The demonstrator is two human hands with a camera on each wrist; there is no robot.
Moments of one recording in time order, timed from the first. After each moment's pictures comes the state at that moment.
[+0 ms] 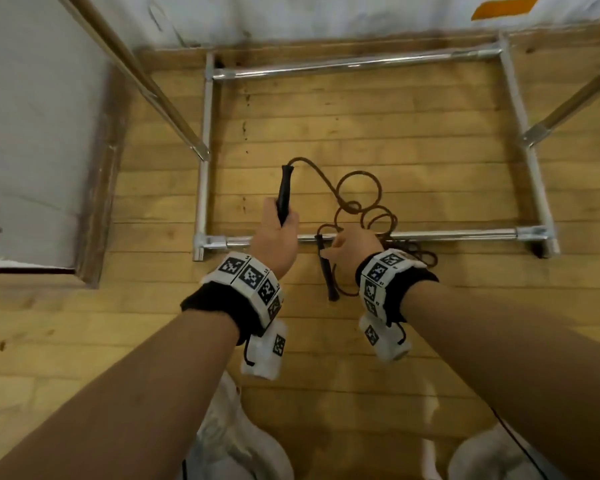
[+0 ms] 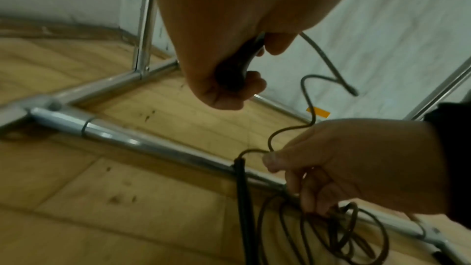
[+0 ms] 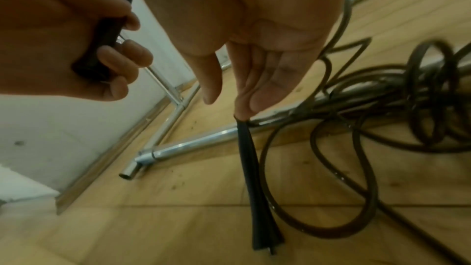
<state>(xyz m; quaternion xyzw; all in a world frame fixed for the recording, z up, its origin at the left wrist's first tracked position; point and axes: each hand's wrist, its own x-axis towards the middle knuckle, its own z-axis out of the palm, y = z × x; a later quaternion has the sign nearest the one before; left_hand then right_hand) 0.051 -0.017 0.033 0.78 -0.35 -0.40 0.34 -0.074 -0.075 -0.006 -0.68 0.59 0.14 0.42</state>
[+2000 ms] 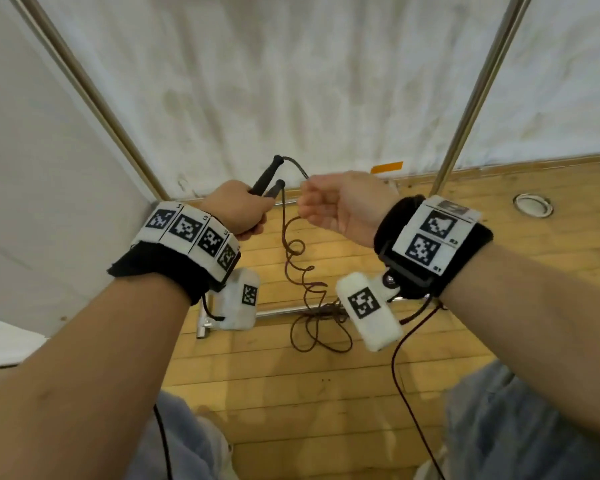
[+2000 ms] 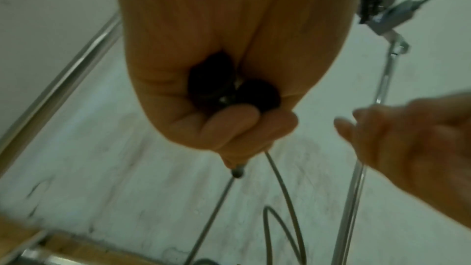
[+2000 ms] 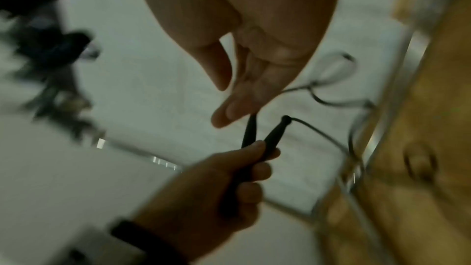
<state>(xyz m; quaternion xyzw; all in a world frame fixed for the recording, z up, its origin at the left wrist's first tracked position) 0.018 -0.028 0.320 0.79 -0.48 -0.33 0.21 -0.148 -0.052 0.319 -0.41 0.43 -0.34 0.73</state>
